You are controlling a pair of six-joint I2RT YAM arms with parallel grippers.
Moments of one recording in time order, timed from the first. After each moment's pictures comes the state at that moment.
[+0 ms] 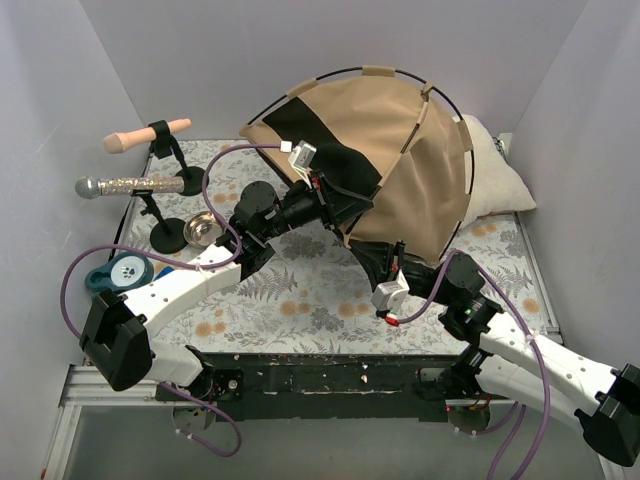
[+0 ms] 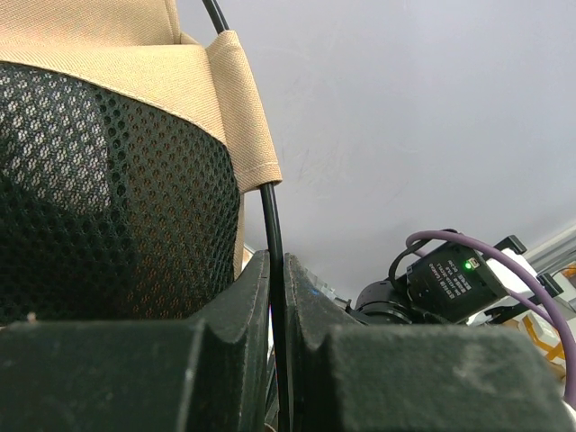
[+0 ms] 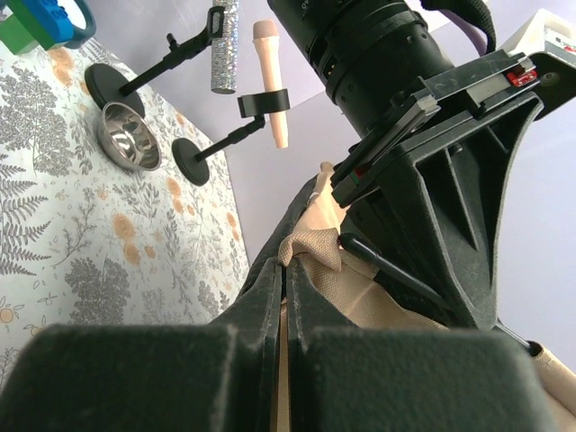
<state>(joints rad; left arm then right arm) -0.74 1.35 1.04 0.54 0.44 -0.75 0.84 0.79 0.47 0.51 -0.46 -1.00</state>
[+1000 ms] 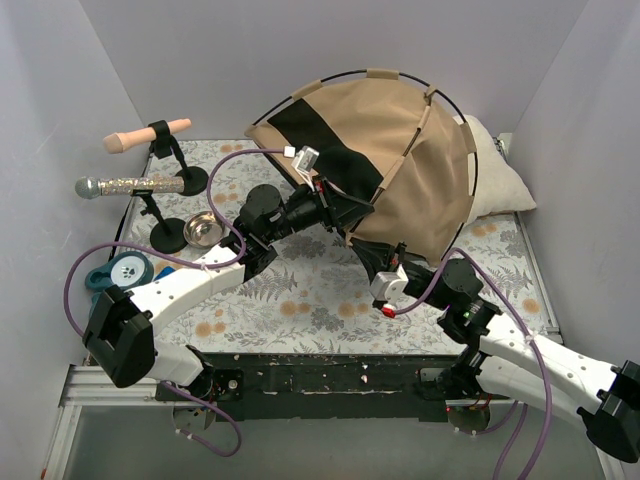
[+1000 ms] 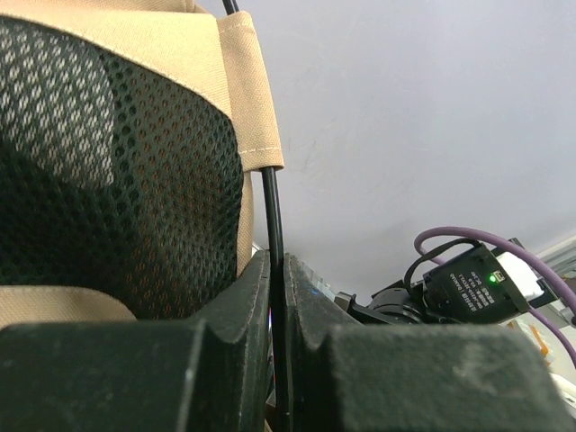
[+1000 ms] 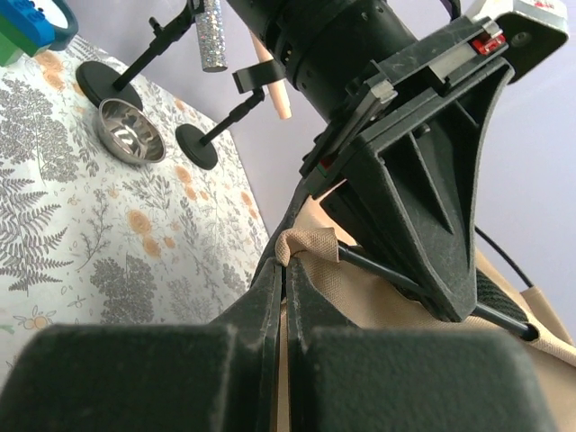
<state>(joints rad) -0.75 1.38 1.02 0.55 0.42 -0.78 0.87 0.77 0.46 0.51 -0.33 -0.88</state>
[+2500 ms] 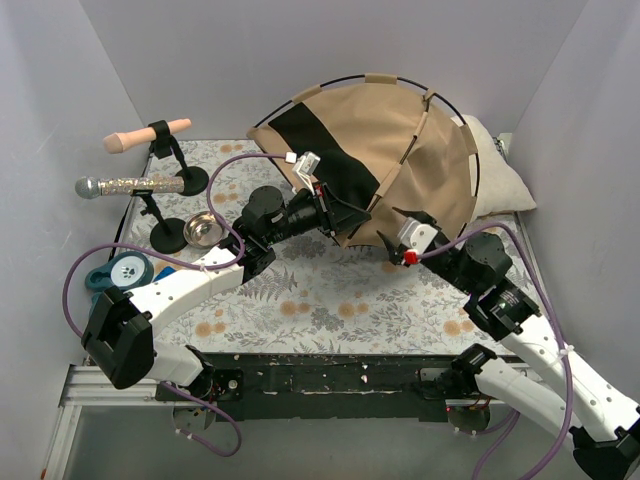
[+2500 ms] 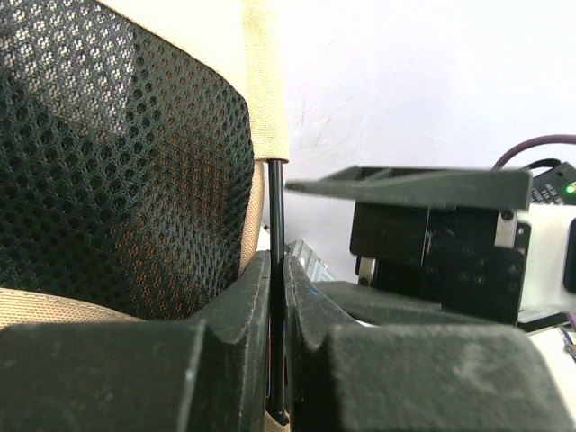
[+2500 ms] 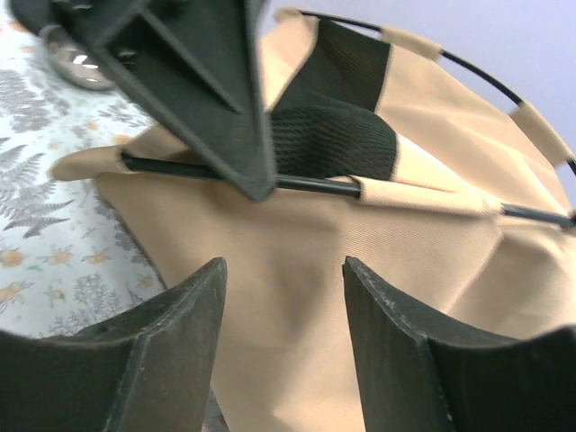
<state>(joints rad) -0.74 1.37 0.99 0.47 0.43 -0.82 0.67 0.70 0.73 -0.01 -0.19 -0.59</state>
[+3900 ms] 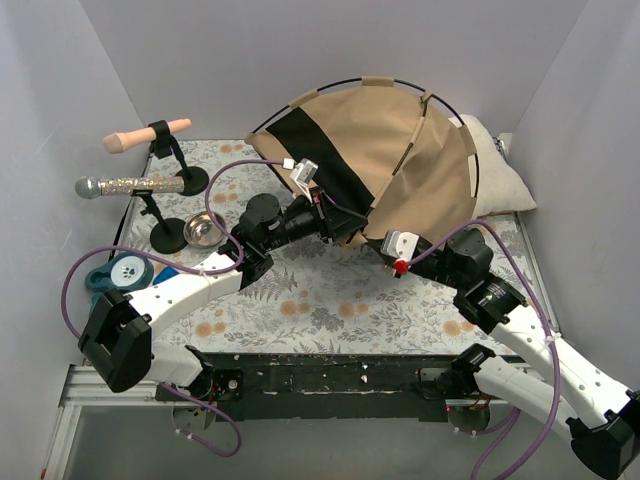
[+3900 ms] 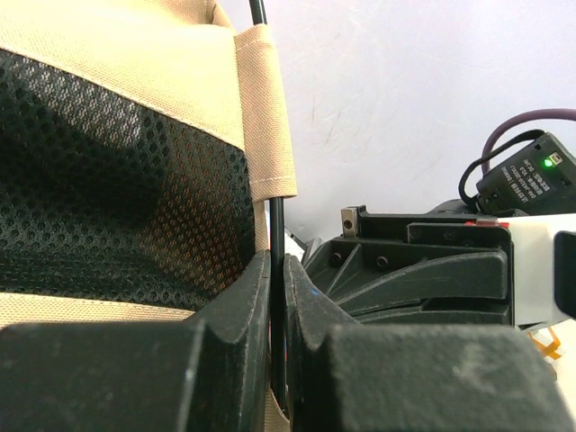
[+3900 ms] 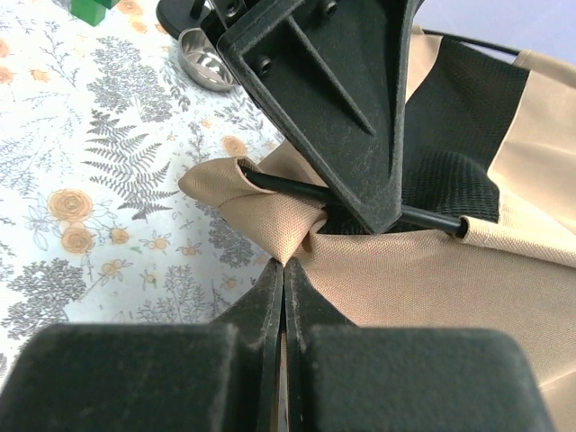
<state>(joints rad) -0.74 1.34 0.92 0.53 0.42 -0.76 0.67 0.77 0.69 -0.02 -0.46 -0.61</state>
